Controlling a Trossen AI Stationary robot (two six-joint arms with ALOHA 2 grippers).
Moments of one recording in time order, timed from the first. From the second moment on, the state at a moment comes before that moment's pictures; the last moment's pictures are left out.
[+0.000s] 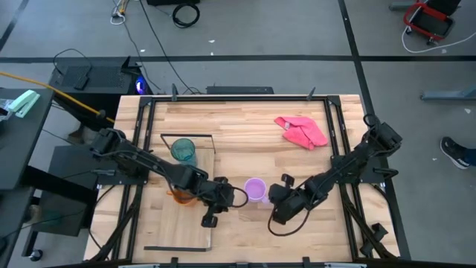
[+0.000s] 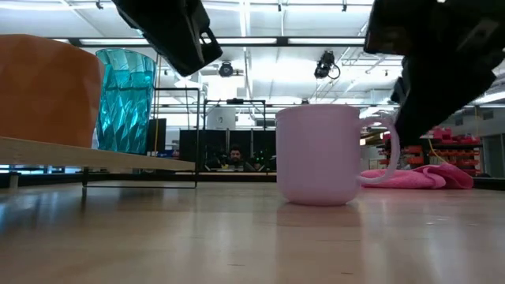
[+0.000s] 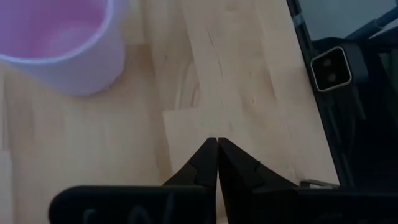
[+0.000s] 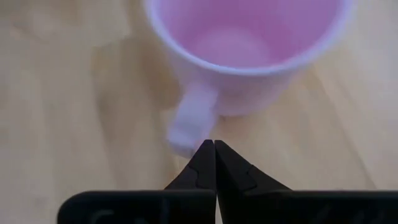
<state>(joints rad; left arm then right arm) -0.37 1.70 1.22 -0.44 0.09 -0.25 0.56 1.64 0.89 -0.36 0.41 0.81</state>
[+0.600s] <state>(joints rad) -0.34 1.72 1.22 -0.43 -0.07 -0.29 0.39 1.64 0.89 -0.10 0.25 0.52</state>
